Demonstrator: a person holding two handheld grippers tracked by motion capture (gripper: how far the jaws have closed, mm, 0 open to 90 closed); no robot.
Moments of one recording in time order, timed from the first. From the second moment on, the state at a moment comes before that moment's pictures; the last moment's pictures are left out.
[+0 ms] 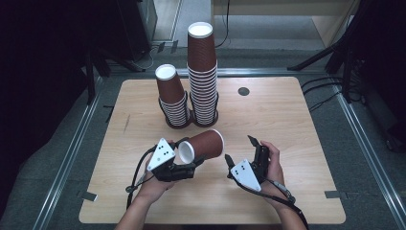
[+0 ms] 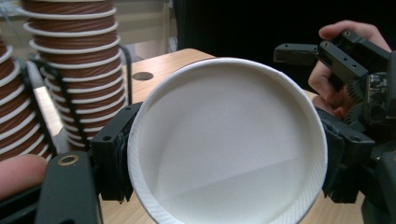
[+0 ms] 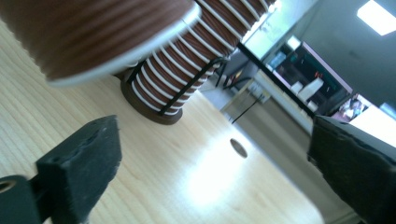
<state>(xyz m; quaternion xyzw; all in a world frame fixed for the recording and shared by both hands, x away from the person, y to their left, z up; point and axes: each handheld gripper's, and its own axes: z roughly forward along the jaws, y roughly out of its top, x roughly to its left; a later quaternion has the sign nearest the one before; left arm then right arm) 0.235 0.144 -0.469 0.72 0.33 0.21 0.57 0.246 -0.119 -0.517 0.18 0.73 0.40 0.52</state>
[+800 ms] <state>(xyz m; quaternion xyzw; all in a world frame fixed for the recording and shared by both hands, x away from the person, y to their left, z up) 0.230 0.174 -0.486 0.68 0.36 0.23 0.59 0.238 -0.097 -0.524 0.36 0.75 0.40 0.37</state>
